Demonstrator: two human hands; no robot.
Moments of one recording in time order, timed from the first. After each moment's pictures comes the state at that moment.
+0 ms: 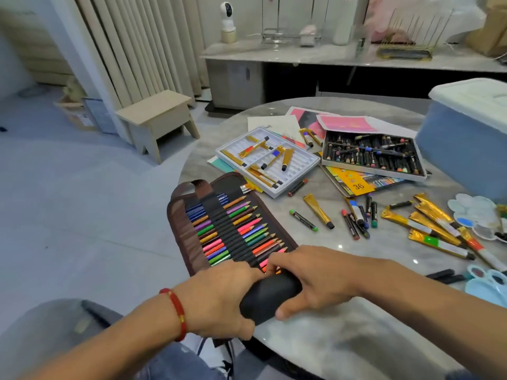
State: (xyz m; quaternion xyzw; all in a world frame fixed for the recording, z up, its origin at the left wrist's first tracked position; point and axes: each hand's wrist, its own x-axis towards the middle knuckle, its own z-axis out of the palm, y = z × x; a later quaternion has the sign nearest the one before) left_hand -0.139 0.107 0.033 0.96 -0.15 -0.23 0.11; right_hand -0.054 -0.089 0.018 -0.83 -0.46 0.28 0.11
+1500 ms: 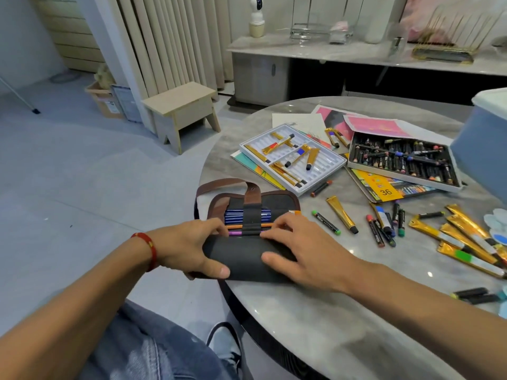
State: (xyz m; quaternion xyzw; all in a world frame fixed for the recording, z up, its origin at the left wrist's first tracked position) left_hand -0.109 0.202 0.030 0.89 0.06 -0.30 0.32; right_hand -0.044 -0.049 -0.006 -0.87 -0.46 0.07 0.18
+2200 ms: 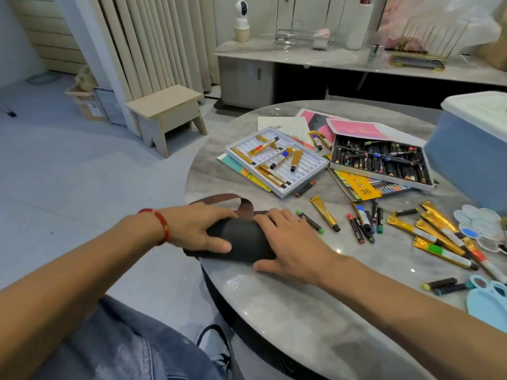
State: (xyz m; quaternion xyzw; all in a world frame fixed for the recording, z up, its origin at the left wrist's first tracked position) left_hand -0.065 0.198 0.037 0.95 -0.12 -0.25 0.11; right_hand -0.040 -0.038 0.001 -0.91 -0.40 0.08 0.06
